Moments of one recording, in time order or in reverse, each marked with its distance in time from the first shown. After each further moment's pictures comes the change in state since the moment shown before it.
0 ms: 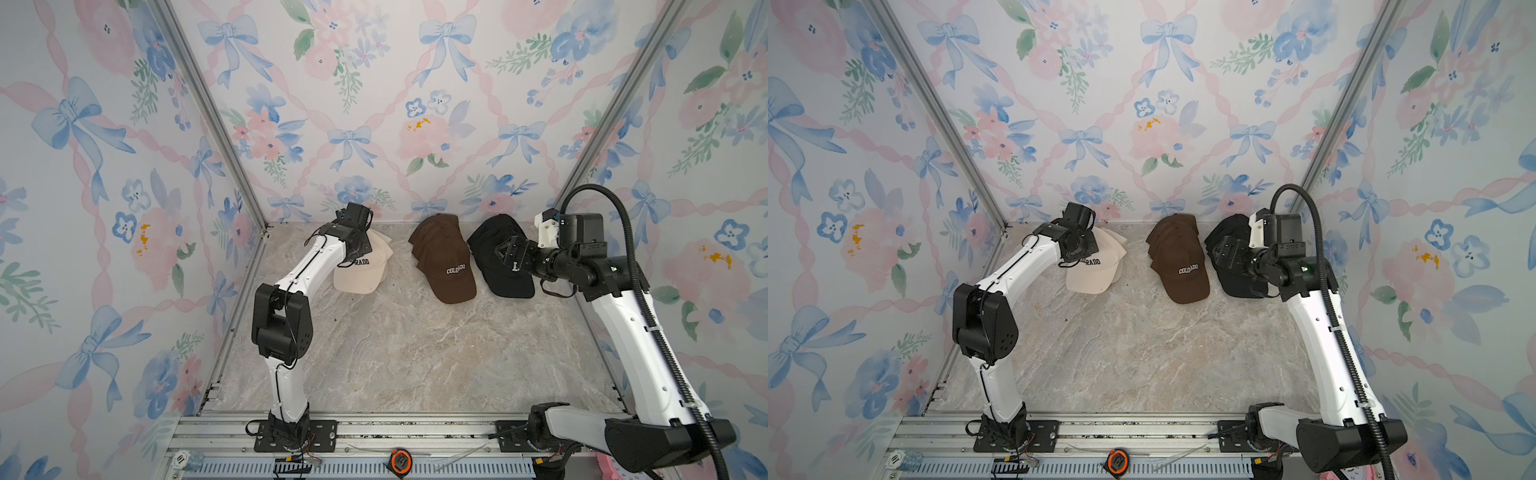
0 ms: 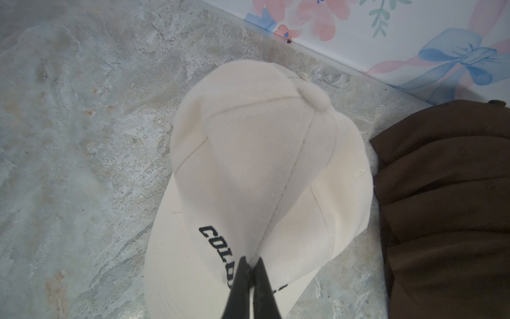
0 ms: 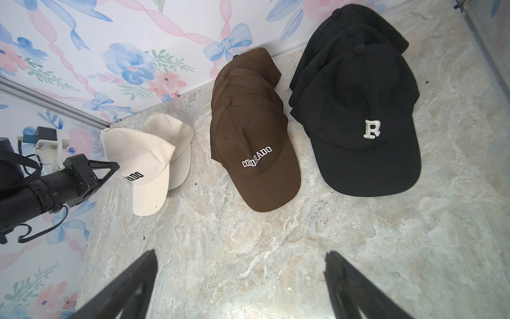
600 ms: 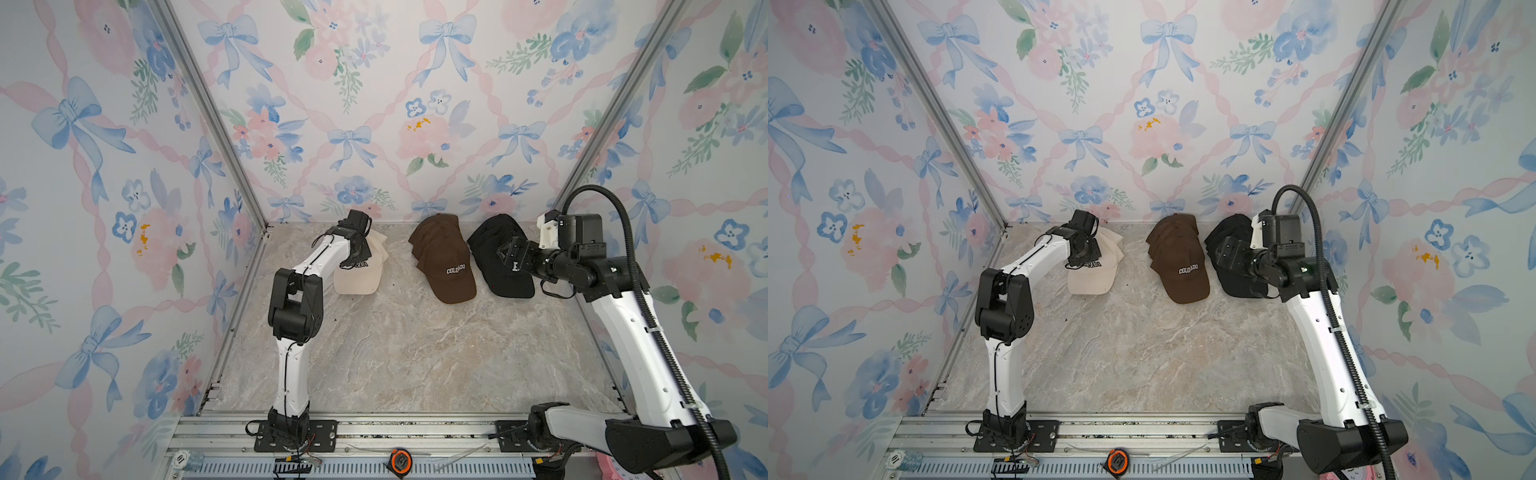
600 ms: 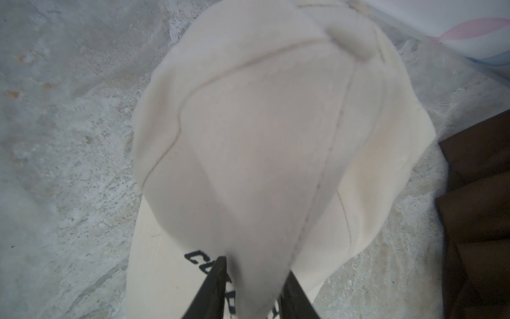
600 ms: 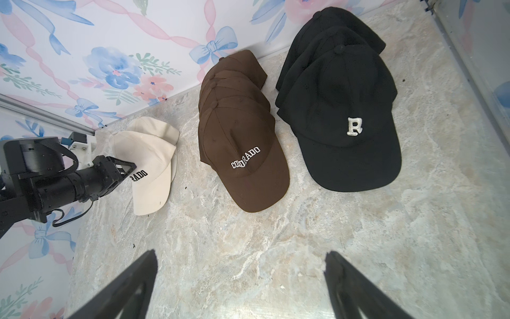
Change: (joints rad) left arm 0.046 0.208 0.082 0.035 0.051 0.010; right arm 0.008 -0.004 0.000 -0.016 0.060 0.019
